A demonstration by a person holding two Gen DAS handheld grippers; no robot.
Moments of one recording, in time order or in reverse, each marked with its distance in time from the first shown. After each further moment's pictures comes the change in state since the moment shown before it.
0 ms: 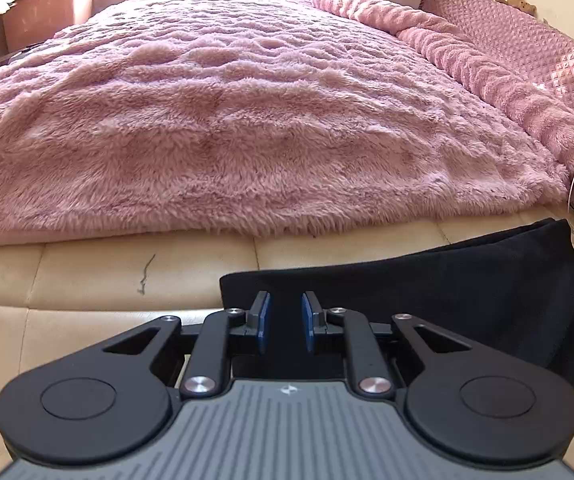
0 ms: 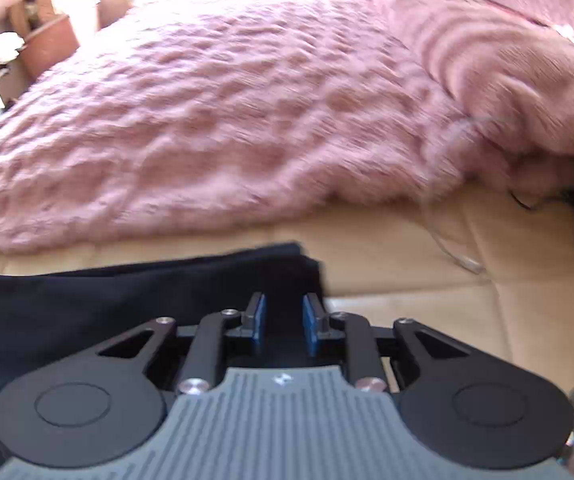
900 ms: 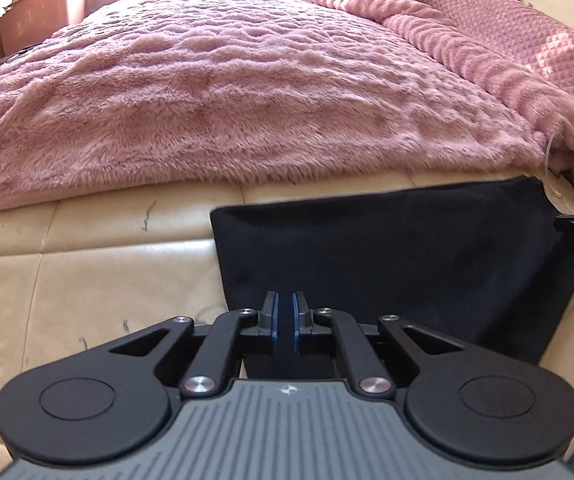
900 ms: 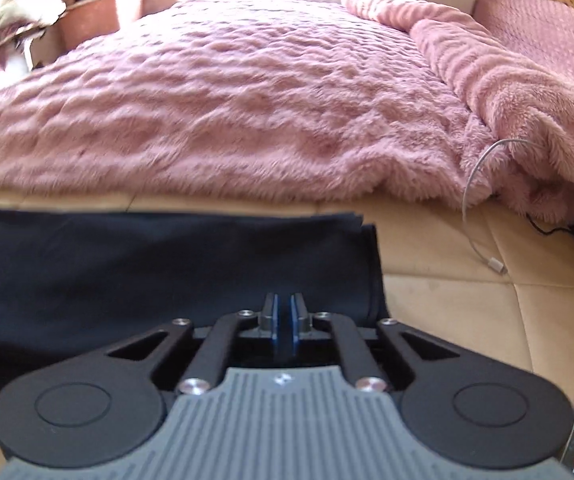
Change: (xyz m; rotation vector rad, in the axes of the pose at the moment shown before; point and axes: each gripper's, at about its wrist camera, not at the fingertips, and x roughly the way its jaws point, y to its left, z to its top) left arm -0.049 -0.015 -0.058 0.040 0.026 -0.010; right arm -0.007 0.047 -0.059 -0.173 -0.059 -0.039
